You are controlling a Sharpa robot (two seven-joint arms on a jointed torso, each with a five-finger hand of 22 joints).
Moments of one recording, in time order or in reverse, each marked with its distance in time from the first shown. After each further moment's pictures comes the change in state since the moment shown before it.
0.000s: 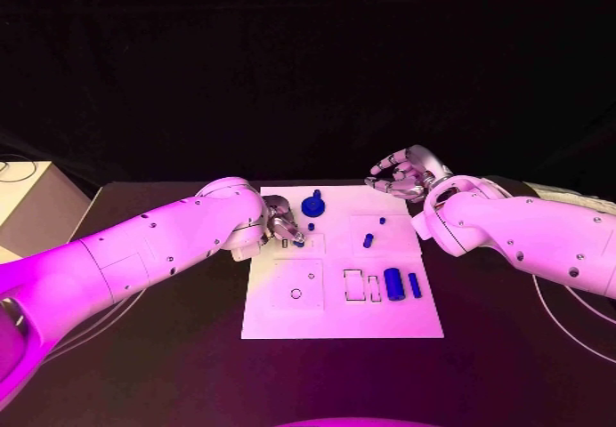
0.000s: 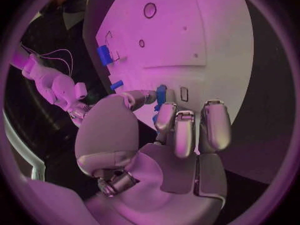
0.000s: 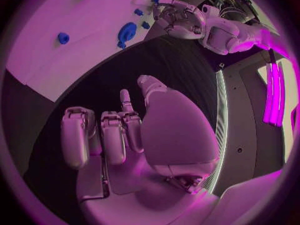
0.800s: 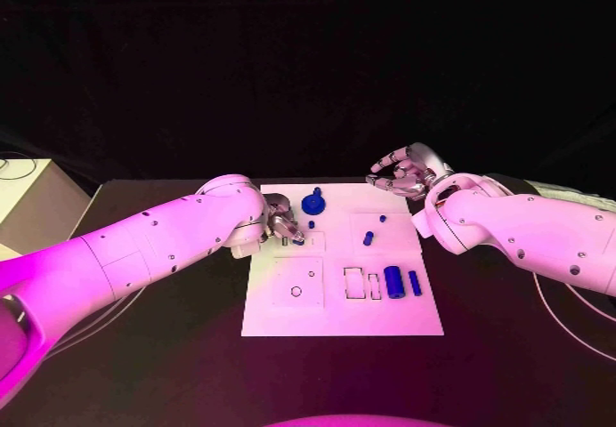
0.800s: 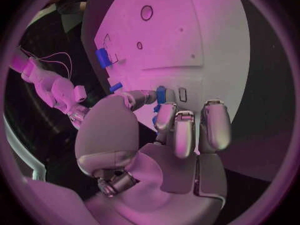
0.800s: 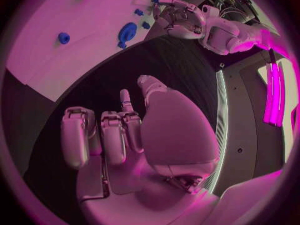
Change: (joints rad) left arm 0.001 0.005 0.000 -0.004 -0.024 0.019 -0.001; left_hand -0.005 0.010 0.000 0.000 0.000 0.007 0.000 -0.001 0.021 0.000 0.000 0.000 -0.003 0.004 -0.004 0.000 0.000 0.000 0.000 0.000 0.000 0.001; right arm 0.000 -0.001 0.000 0.000 0.000 0.001 -0.001; right_hand 0.000 0.000 0.001 -0.001 0.000 0.000 0.000 0.000 -0.001 0.000 0.000 0.000 0.000 0.000 0.000 0.000 0.000 0.000 0.000 0.000 0.000 0.001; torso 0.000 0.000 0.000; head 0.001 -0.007
